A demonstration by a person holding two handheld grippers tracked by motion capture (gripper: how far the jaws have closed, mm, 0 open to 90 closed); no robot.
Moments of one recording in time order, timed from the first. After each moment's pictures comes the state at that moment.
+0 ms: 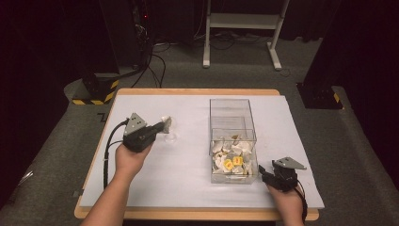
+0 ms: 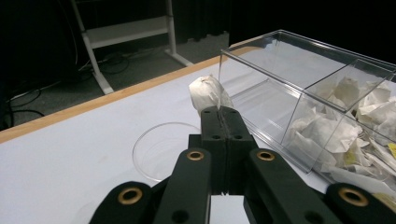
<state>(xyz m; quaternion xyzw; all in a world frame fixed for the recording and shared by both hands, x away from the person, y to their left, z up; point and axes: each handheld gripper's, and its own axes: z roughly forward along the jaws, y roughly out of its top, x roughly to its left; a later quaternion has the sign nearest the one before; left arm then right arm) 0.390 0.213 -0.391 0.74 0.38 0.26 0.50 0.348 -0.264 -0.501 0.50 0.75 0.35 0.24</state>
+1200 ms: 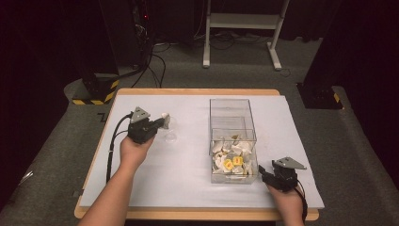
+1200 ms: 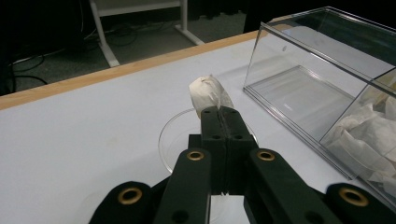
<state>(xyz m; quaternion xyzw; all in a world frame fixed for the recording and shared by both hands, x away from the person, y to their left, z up) 0.435 0.215 -0.415 0.74 0.43 0.23 0.46 0.348 -0.264 -0.501 0.50 0.75 0.35 0.24</state>
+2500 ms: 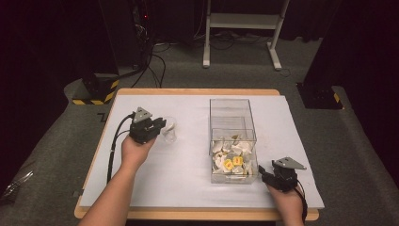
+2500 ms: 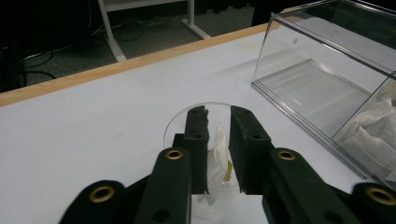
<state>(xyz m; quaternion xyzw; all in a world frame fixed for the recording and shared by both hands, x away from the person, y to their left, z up) 0.436 0.213 -0.417 0.74 0.43 0.25 0.45 0.348 -0.264 -0.501 0.50 0.75 0.35 0.24</state>
